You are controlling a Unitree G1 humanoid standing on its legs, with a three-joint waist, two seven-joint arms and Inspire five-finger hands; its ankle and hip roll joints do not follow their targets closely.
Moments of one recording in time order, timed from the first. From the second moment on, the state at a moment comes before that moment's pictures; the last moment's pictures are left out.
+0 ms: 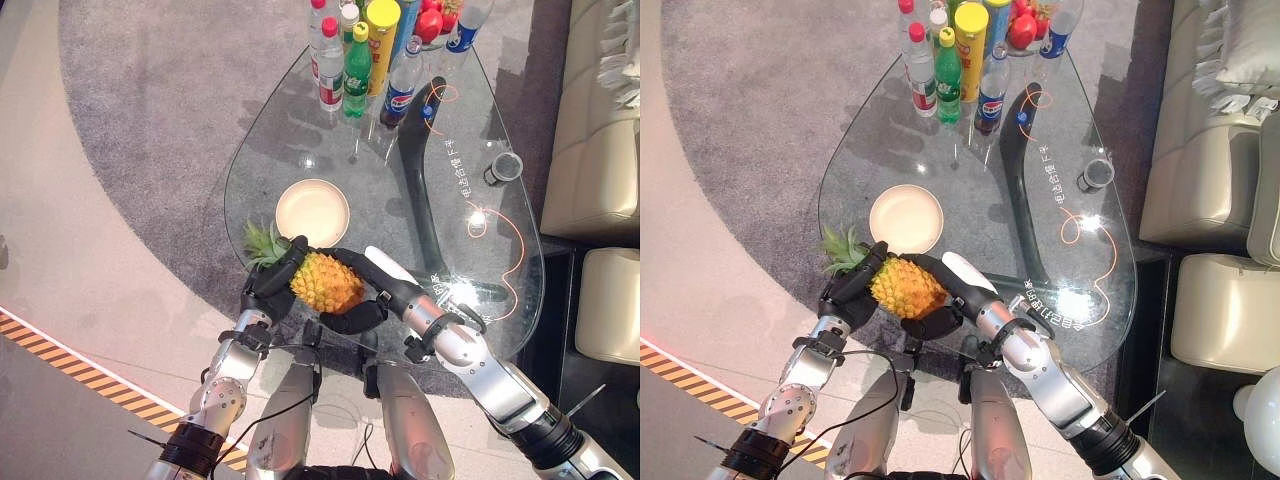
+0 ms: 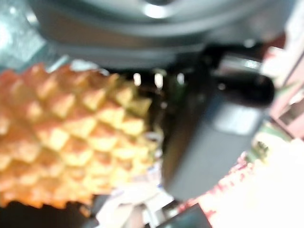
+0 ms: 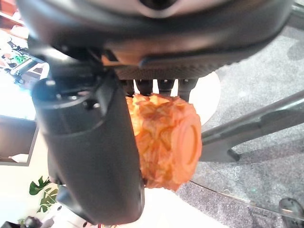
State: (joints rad) left arm -0.13 0.32 -0.25 0.14 -1.23 -0.09 -0.12; right arm -0.26 -0.55 0.50 -0.25 -0.17 0.19 0.11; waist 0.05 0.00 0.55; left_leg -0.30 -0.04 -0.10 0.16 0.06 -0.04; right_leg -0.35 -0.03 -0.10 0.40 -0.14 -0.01
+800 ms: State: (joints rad) left arm -0.13 0.32 -0.25 0.12 -1.19 -0.06 -0.14; right arm -0.16 -0.55 0.50 -0.31 -0.21 0.19 0.01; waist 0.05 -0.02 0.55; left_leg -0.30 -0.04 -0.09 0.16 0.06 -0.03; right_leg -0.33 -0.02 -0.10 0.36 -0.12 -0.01
